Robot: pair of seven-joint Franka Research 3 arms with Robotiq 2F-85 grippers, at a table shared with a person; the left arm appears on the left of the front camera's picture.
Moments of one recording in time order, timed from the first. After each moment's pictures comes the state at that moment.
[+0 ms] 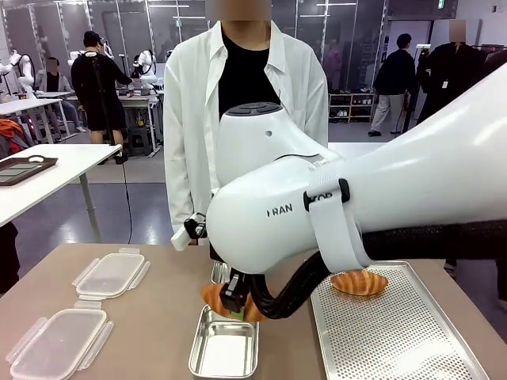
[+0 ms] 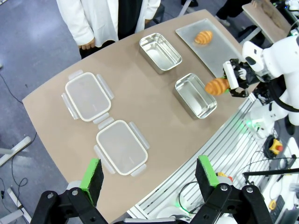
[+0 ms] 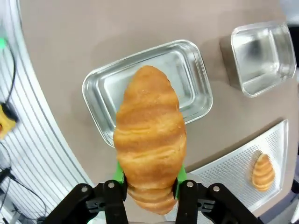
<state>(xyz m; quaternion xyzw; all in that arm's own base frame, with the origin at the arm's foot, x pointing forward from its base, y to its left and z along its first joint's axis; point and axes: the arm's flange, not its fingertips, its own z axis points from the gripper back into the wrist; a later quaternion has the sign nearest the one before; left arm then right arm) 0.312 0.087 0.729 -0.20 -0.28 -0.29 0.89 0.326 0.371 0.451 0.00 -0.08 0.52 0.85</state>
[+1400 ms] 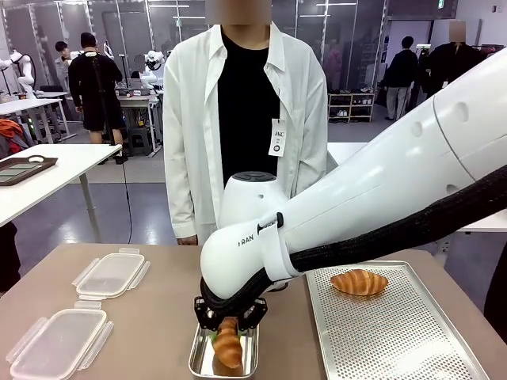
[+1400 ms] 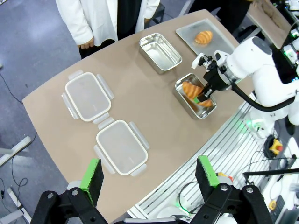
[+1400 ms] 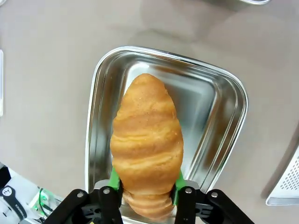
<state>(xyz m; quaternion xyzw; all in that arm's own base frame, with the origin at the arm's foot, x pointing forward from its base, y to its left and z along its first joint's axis) 0.312 0.087 0.729 -0.20 -0.28 -0.29 0.89 0.370 0.394 0.341 0.09 0.00 0.07 0.99</state>
